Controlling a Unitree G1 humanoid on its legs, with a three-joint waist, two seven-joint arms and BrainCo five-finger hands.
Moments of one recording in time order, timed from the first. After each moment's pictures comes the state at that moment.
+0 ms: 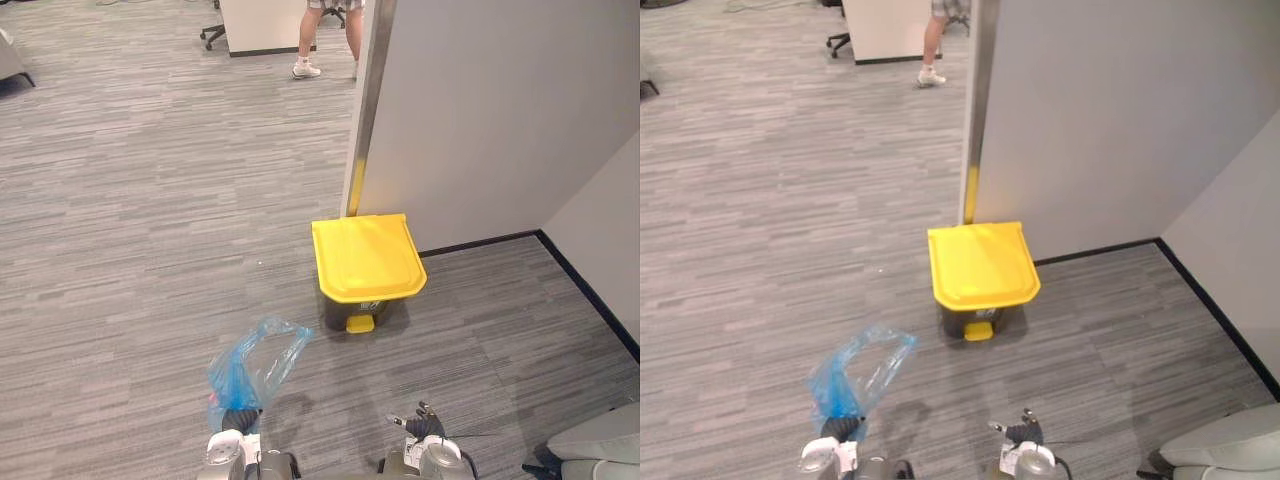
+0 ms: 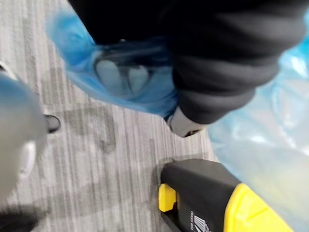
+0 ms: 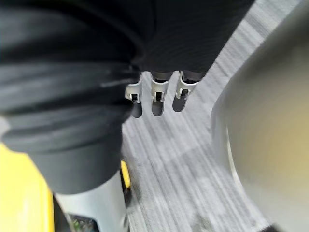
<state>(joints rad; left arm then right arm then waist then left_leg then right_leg) 0.05 0.04 0.10 0.91 -0.04 -0.07 0.08 0.02 0.04 -0.21 0.93 -0.04 -0.02 -0.16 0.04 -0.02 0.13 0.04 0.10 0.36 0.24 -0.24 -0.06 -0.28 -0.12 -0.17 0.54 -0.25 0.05</state>
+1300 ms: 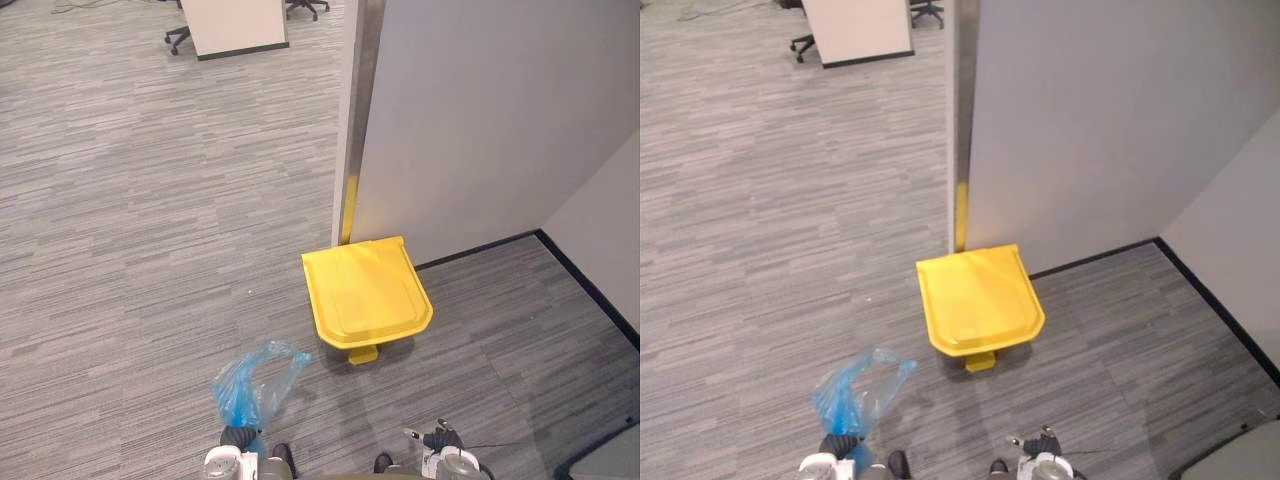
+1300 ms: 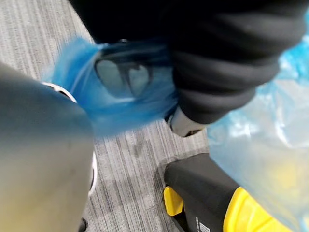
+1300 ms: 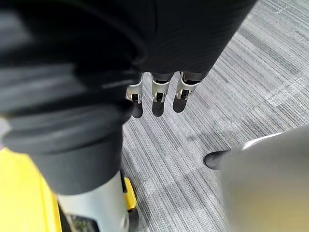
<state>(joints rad) 0.05 0.08 0.06 0.97 -0.02 -0.07 0.06 0.02 0.00 -0.27 0.97 -0.04 -0.02 -0.16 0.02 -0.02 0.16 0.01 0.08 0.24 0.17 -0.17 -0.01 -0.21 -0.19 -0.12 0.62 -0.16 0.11</state>
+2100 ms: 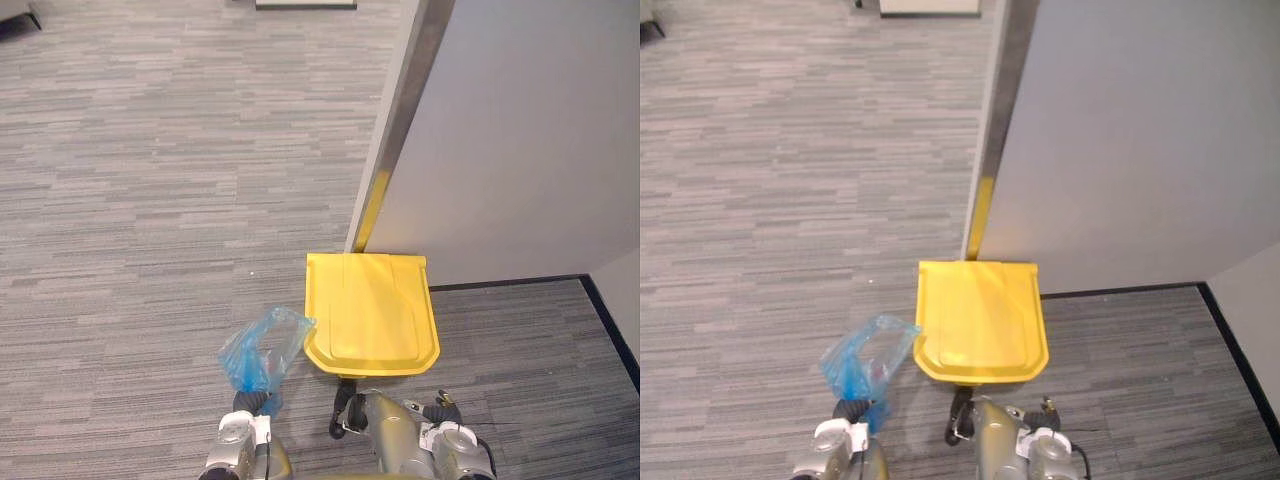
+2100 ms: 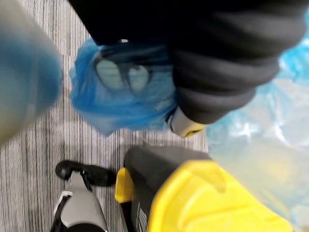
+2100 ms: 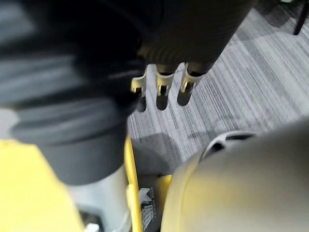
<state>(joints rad) -0.05 -0.01 0.09 0.93 -0.04 -0.07 0.08 -0.03 -0.01 -0.19 0.91 -0.08 0.00 -0.17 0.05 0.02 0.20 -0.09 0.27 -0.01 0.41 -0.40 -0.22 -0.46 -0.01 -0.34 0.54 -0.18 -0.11</state>
